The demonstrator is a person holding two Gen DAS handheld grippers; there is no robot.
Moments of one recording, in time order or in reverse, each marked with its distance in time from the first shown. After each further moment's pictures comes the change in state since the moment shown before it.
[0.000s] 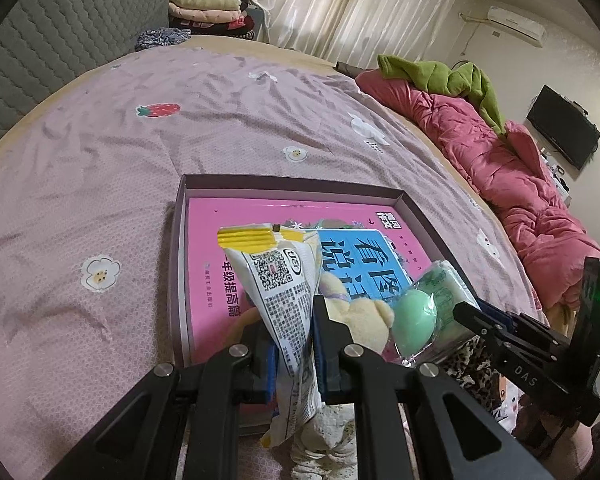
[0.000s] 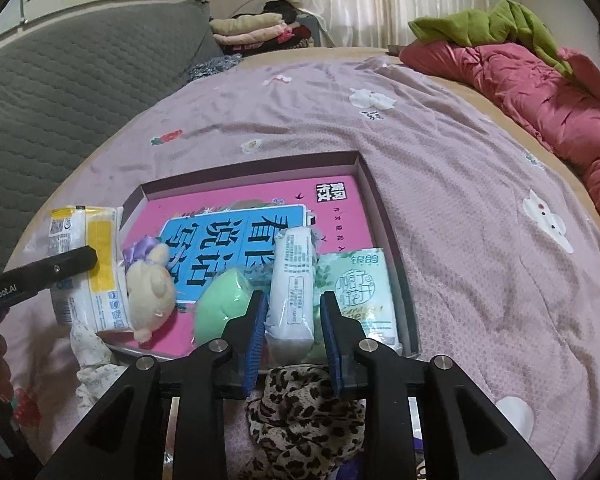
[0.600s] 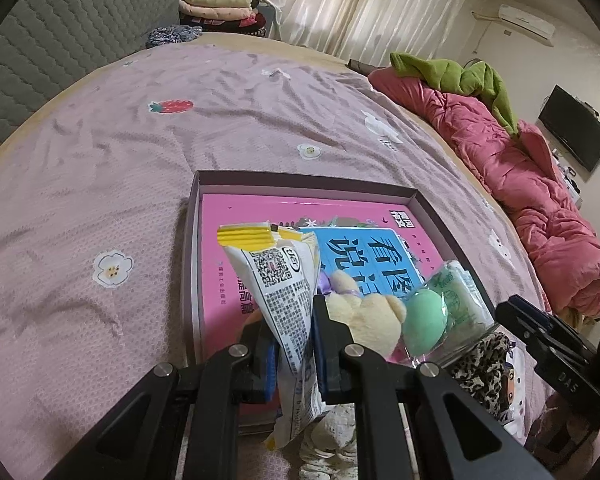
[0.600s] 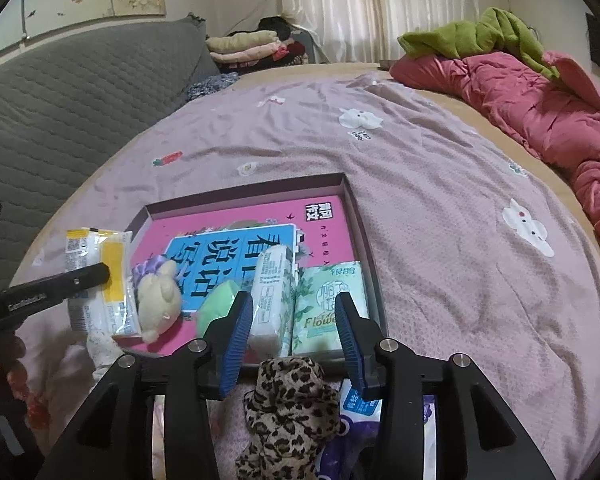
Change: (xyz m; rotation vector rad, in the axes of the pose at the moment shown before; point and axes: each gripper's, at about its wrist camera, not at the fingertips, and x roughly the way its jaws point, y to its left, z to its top) left arm 0.003 0.002 0.001 -0.018 0.014 0.047; right arm -0.035 -0.009 0.001 0.018 -0.057 0.003
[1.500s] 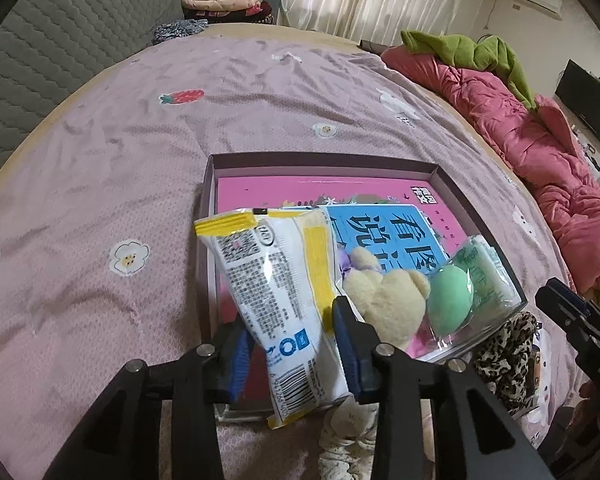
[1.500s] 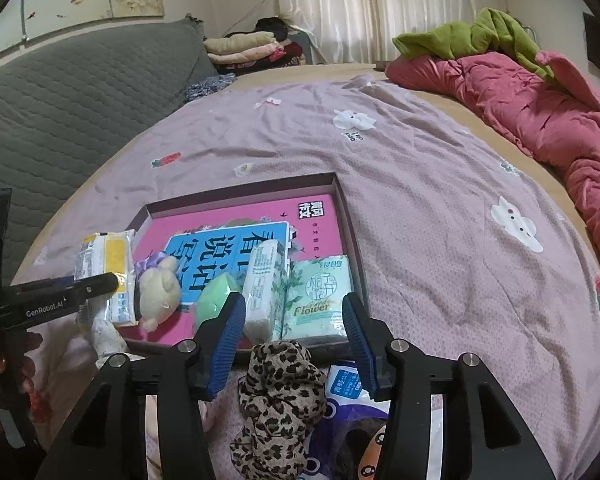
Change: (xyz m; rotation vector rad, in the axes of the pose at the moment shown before) left arm 0.005 -0.006 -0.006 0.049 0.058 0.104; right arm -0.014 -0.006 -0.003 0.008 -0.001 -0.003
